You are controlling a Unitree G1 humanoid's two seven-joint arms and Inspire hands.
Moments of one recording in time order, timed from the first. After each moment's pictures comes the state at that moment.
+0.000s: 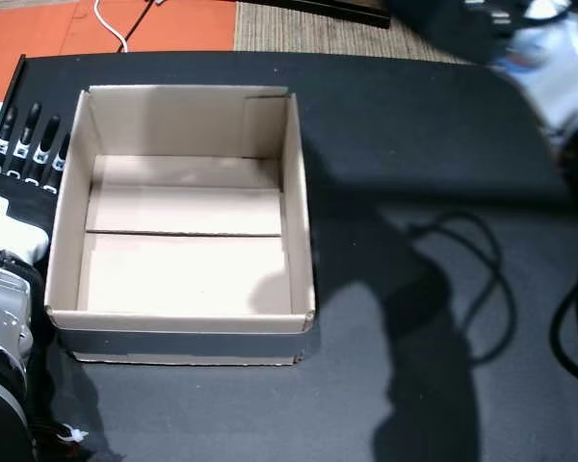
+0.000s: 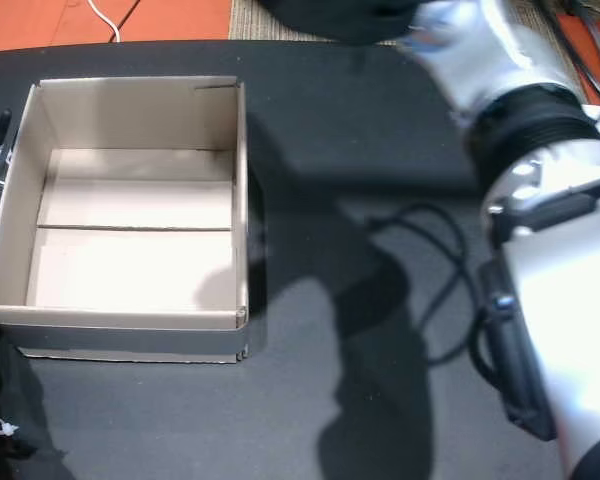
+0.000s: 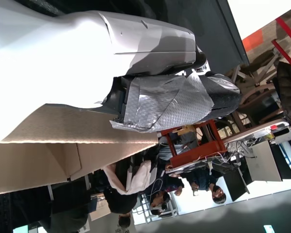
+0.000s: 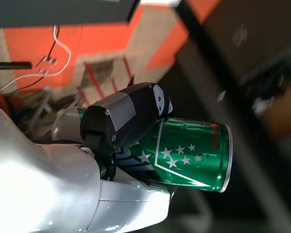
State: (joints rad) left arm -0.88 0.22 0.79 1.33 -0.62 -0.09 -0.31; right arm -1.43 -0.16 0.22 1.32 -0.48 -0.84 0.02
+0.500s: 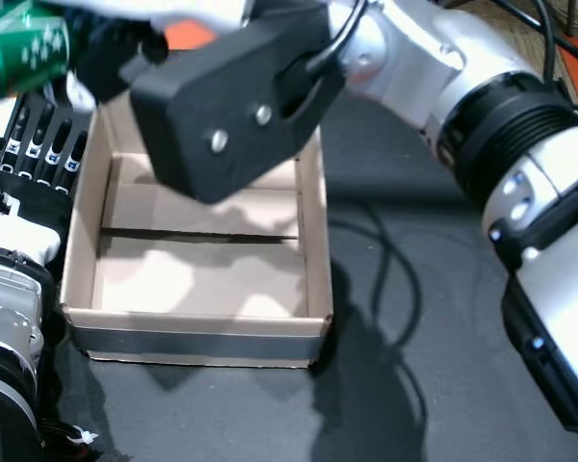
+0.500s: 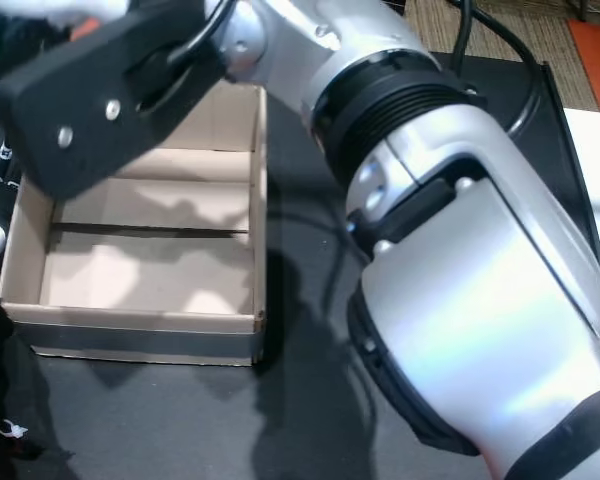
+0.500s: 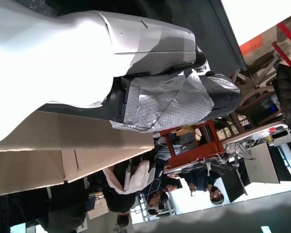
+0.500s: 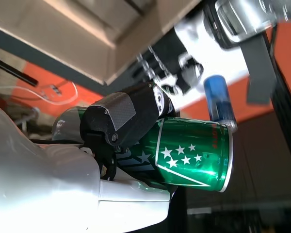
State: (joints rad) left arm -0.89 0.20 0.79 1.33 -0.62 -0.10 -0.31; right arm -1.49 -0.04 0.49 1.32 -0.68 -0.79 0.16
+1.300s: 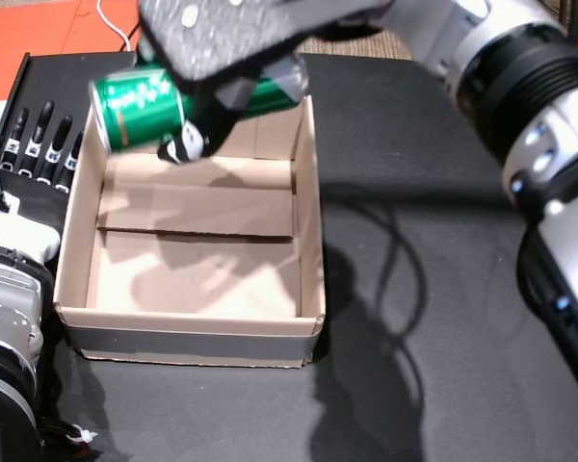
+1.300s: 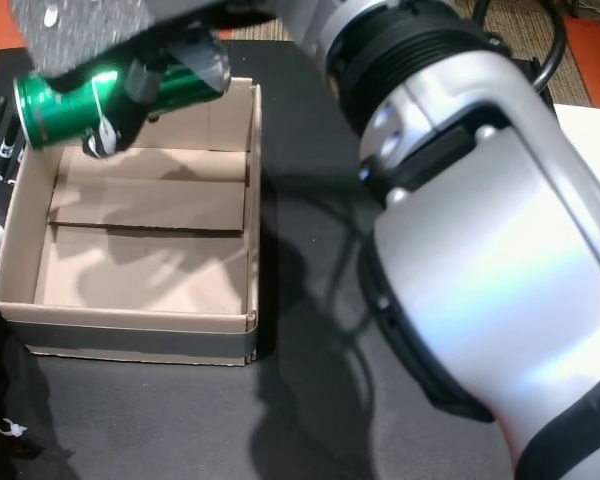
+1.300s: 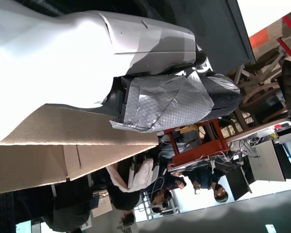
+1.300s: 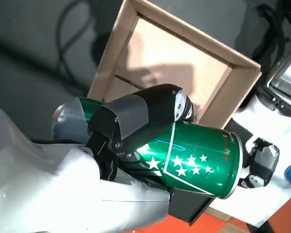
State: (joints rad) left arm -0.89 0.20 0.79 1.33 -0.62 -0.09 -0.30; right arm -1.59 -0.09 0.38 1.36 -0.56 -0.34 0.85
